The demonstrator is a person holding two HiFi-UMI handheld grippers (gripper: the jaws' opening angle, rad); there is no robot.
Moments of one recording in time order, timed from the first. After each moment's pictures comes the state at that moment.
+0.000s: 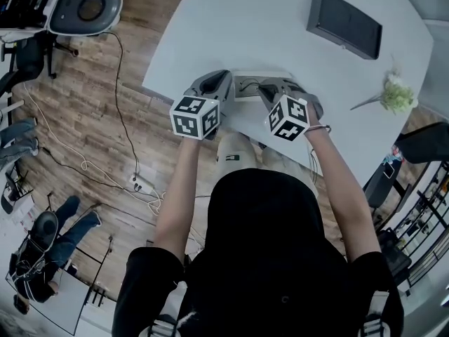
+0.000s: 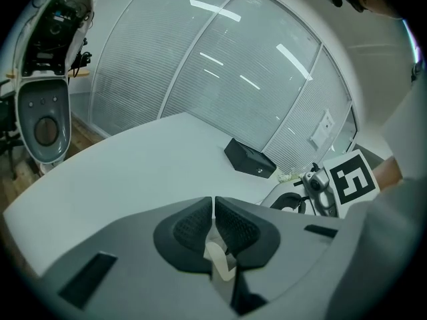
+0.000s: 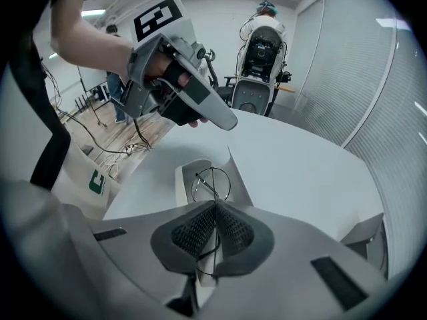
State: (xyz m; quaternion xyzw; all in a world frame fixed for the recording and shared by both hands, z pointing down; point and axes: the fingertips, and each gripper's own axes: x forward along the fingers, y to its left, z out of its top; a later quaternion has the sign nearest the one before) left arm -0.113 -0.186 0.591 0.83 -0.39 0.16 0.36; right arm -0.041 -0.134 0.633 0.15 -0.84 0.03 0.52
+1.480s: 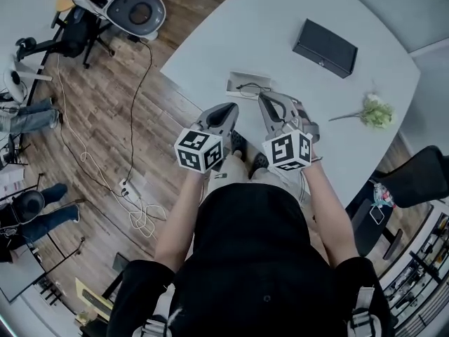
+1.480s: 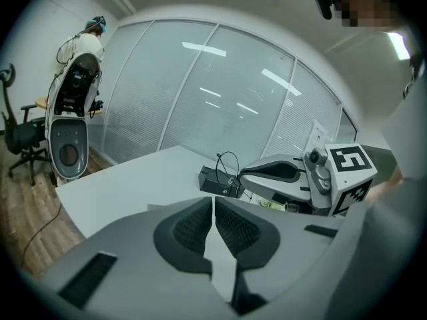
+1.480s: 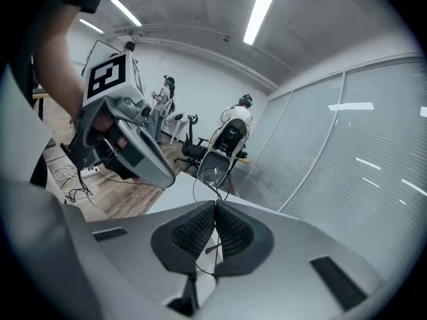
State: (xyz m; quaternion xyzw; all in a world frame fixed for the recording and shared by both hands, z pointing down) left arm -0.031 -0.015 0.451 0.83 -0.47 0.08 0.28; right arm 0.019 -0.042 0.424 0.29 -0.90 -0.16 0.29
